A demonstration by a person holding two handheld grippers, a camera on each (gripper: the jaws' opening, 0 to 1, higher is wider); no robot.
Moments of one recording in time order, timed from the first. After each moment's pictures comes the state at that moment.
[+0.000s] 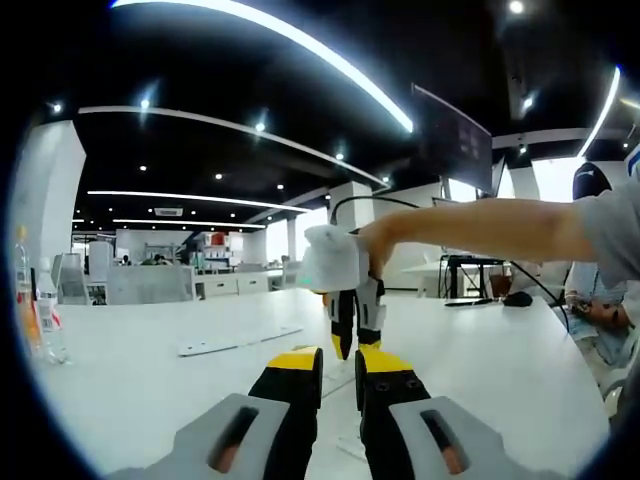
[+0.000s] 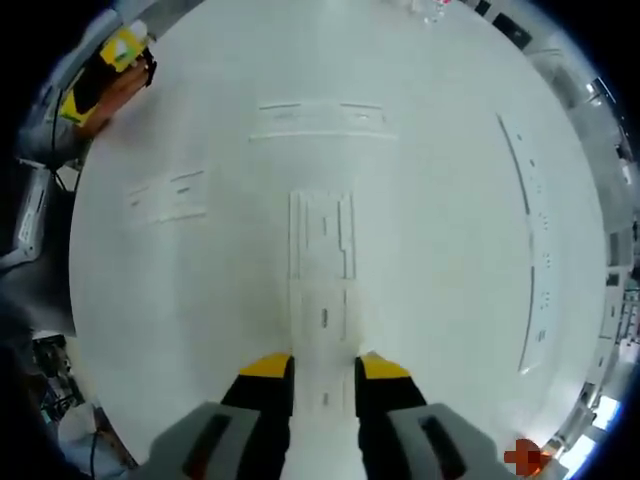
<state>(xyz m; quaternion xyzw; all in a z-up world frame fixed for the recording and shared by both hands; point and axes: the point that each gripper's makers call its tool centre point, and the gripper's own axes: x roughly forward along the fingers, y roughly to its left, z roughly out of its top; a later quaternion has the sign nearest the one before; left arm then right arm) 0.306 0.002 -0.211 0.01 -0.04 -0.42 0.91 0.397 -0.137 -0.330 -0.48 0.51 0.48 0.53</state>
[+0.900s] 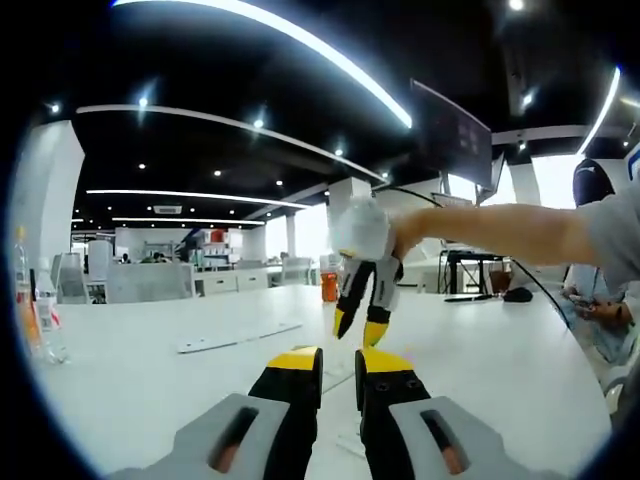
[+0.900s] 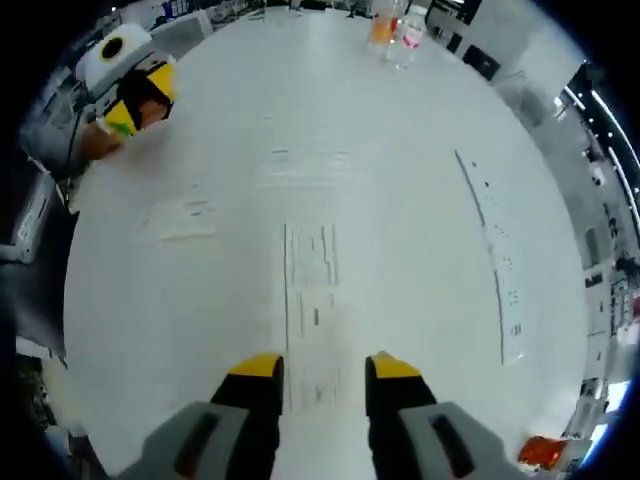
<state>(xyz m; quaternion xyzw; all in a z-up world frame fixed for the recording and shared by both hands) 0.307 -0.001 -0.216 0.02 -0.03 -0.42 0.91 0.402 -0.135 -0.297 -0.41 0.37 0.50 0.67</state>
